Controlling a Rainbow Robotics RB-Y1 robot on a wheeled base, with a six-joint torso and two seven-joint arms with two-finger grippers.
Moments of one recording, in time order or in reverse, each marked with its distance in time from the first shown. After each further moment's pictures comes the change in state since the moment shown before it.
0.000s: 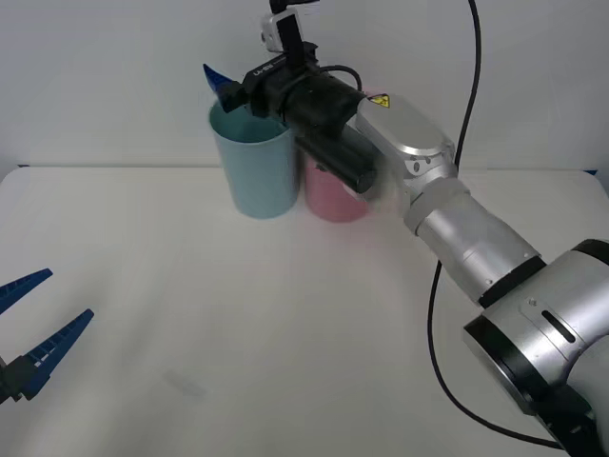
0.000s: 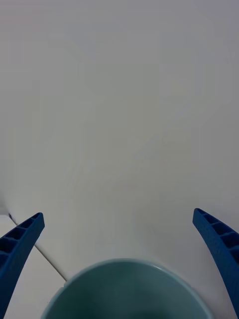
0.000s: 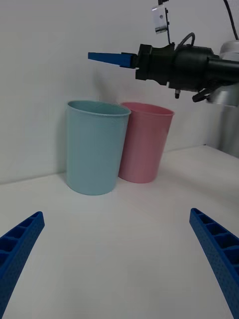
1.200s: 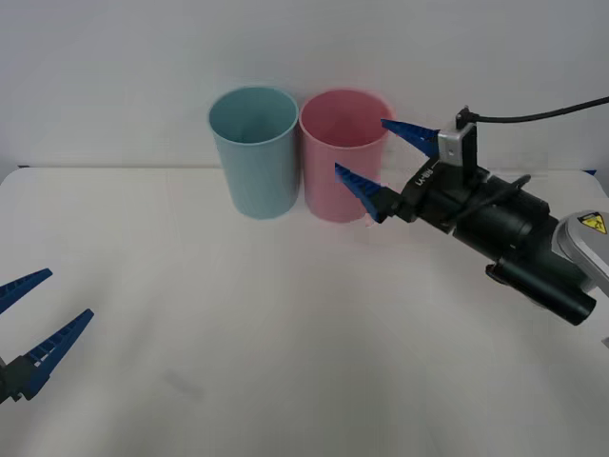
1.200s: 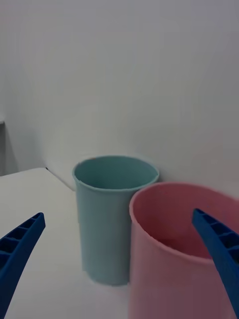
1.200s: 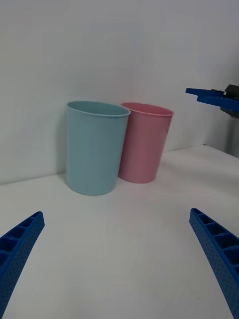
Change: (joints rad) right arm 0.721 -0.503 -0.080 -0.777 -0.087 -0.248 -0.092; left arm 0.000 0.000 0.000 0.000 0.000 0.000 0.000
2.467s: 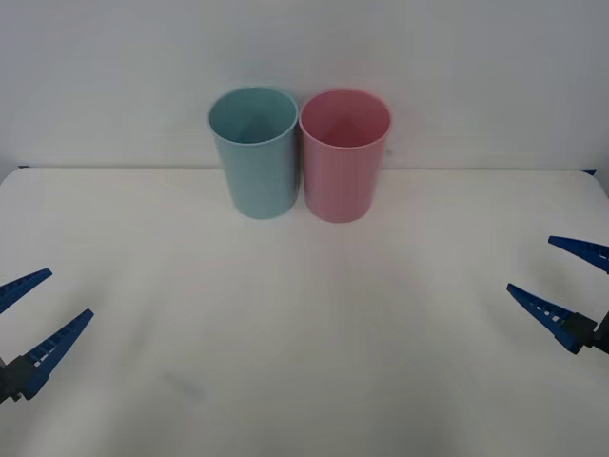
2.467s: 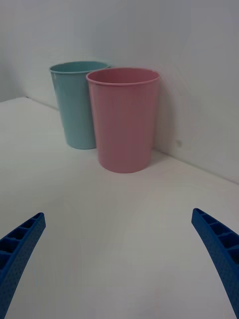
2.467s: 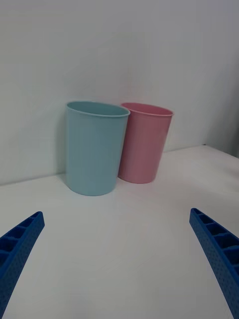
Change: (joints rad) right arm 0.616 -0.105 -0.553 -0.061 0.001 -0.455 -0.005; left arm 0.000 0.000 0.000 0.000 0.000 0.000 0.000
